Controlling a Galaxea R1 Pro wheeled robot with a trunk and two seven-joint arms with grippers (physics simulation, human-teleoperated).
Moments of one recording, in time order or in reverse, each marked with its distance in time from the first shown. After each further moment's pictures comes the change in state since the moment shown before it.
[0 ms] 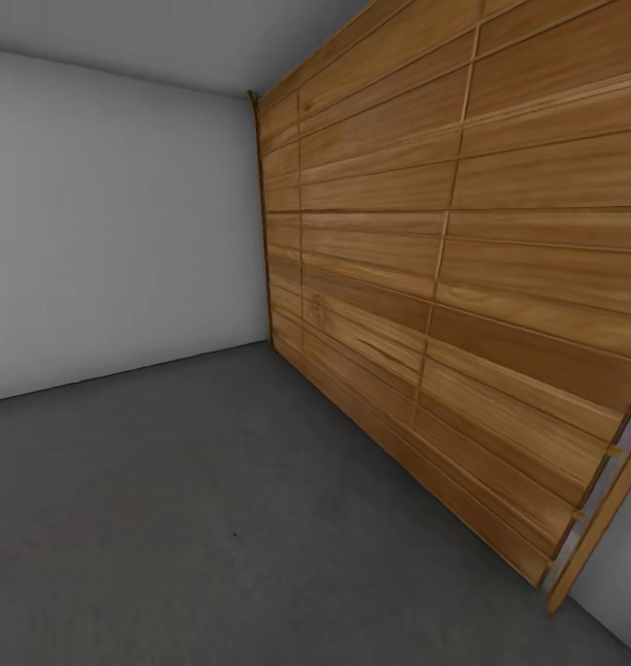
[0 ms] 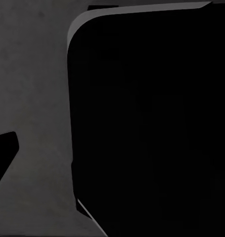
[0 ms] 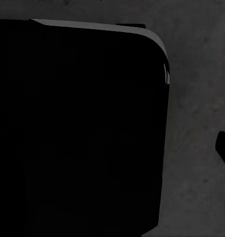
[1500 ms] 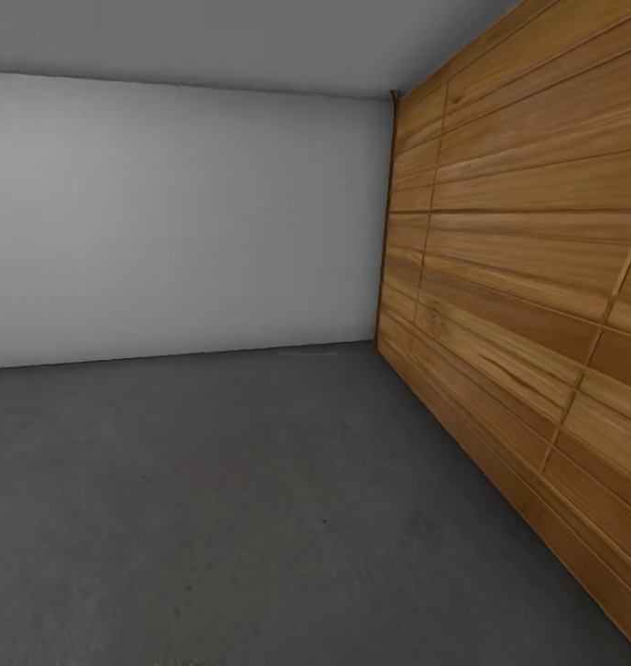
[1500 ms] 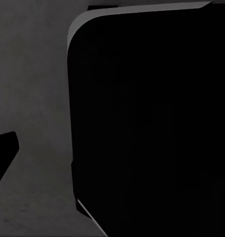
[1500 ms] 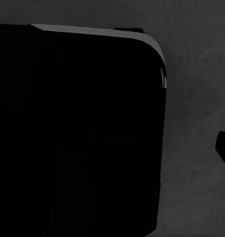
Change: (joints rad) left arm 0.000 0.000 0.000 0.000 0.000 0.000 0.000; right arm 0.000 -0.003 0.000 0.000 -0.001 -0.014 0.000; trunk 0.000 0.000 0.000
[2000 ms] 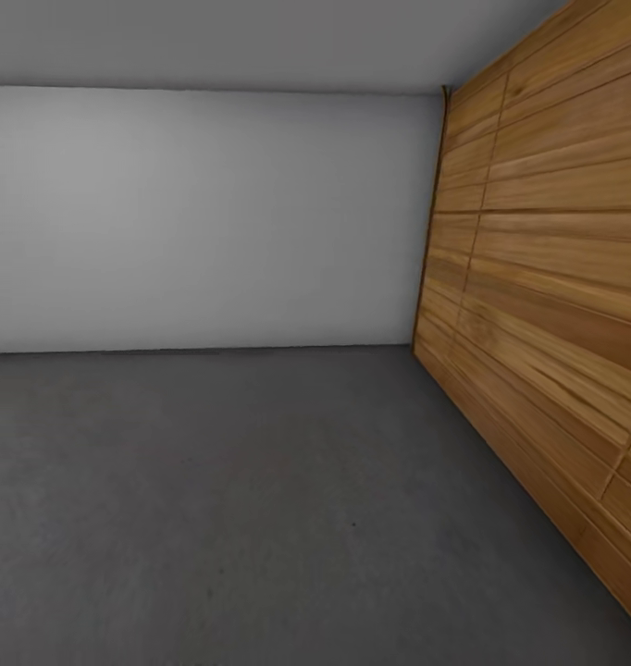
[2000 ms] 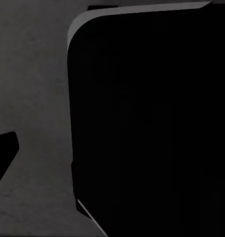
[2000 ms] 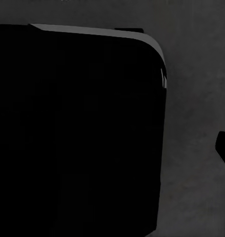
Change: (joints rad) left arm 0.000 0.000 0.000 0.000 0.000 0.000 0.000; right arm 0.000 0.000 0.000 0.000 0.000 0.000 0.000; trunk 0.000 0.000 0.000
